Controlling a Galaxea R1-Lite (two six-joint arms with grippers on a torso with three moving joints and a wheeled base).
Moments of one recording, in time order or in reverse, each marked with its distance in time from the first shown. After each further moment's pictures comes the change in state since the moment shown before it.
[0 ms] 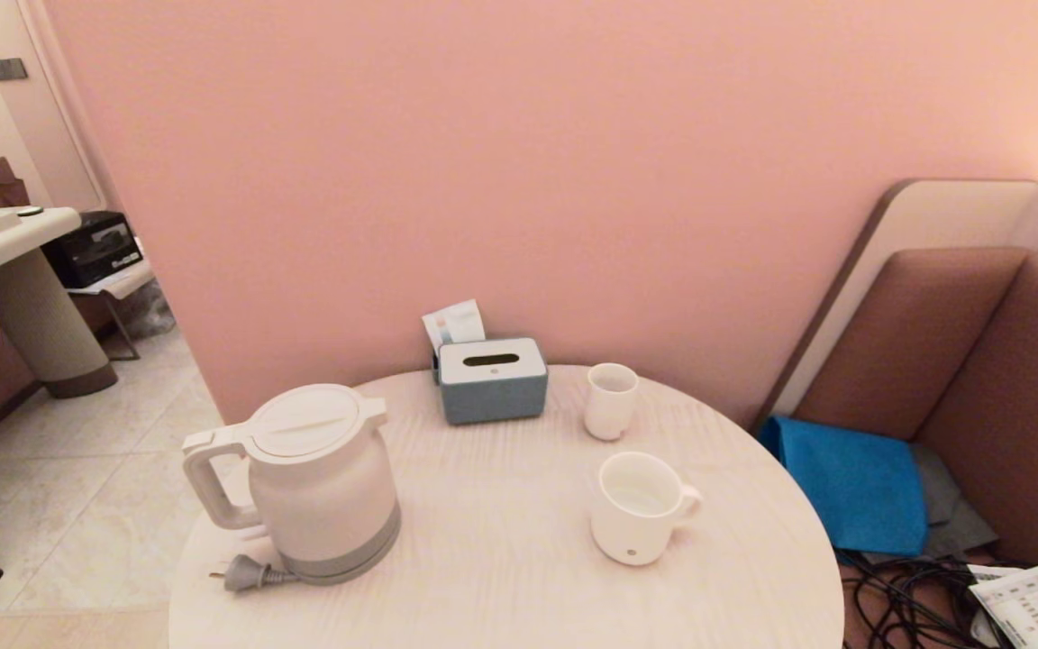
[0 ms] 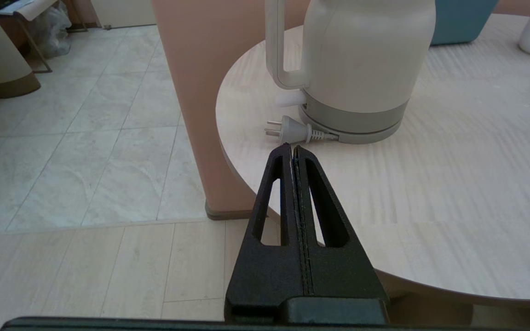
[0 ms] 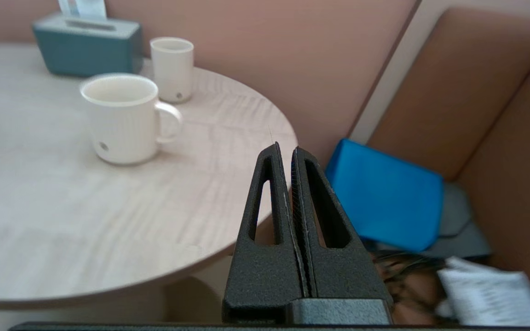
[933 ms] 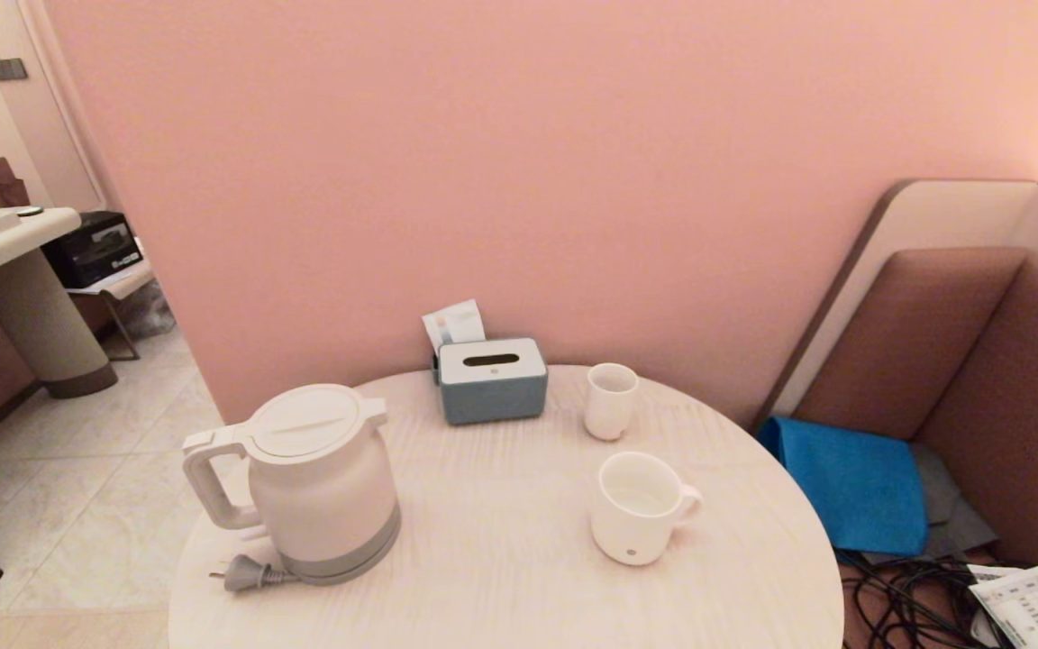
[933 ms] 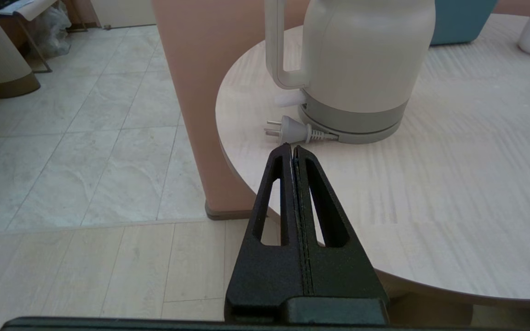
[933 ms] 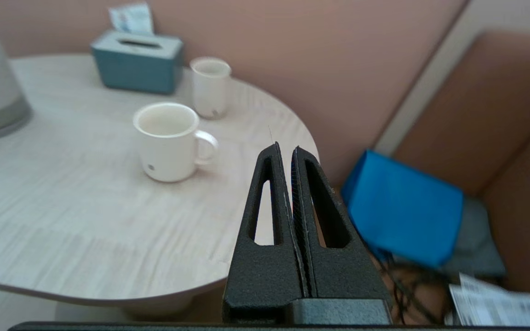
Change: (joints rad) left arm 0.000 0.000 0.000 0.000 0.000 0.000; right arm -0.001 0.273 -0.389 0.213 0.091 0.032
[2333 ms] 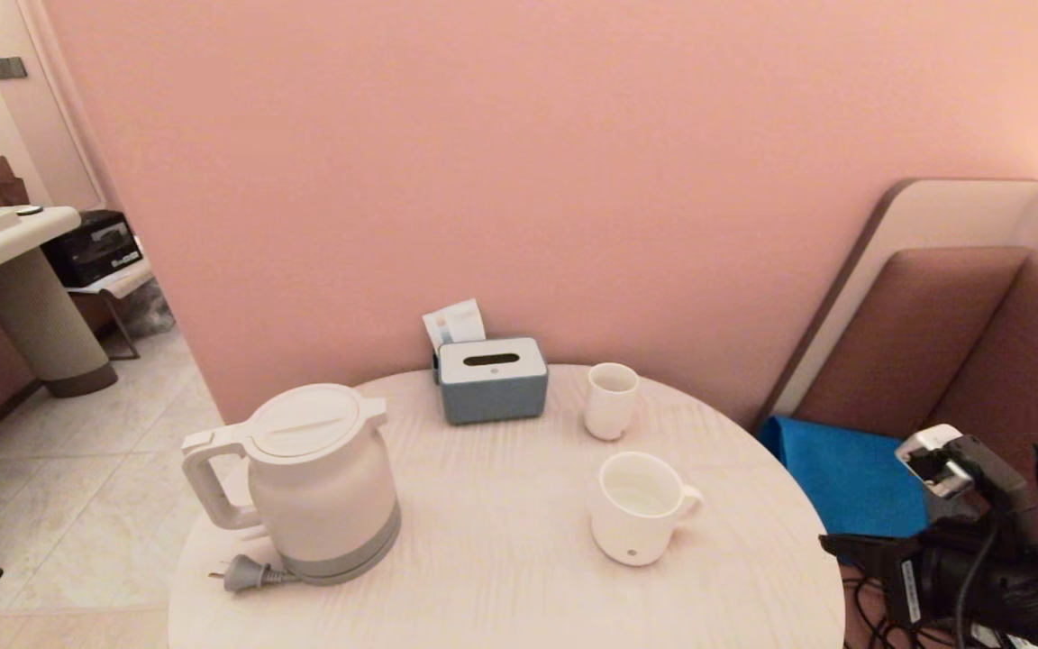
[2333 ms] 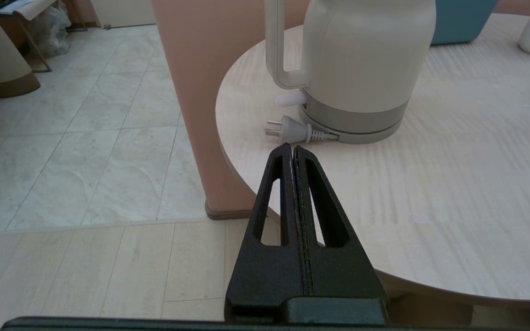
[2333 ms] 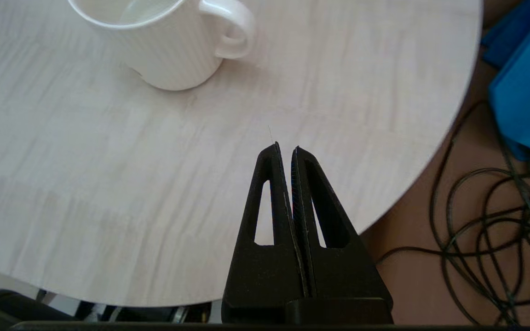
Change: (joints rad) left arm 0.000 0.000 0.000 0.000 0.000 0.000; right arm 0.109 1.123 0.067 -0.558 0.061 0.039
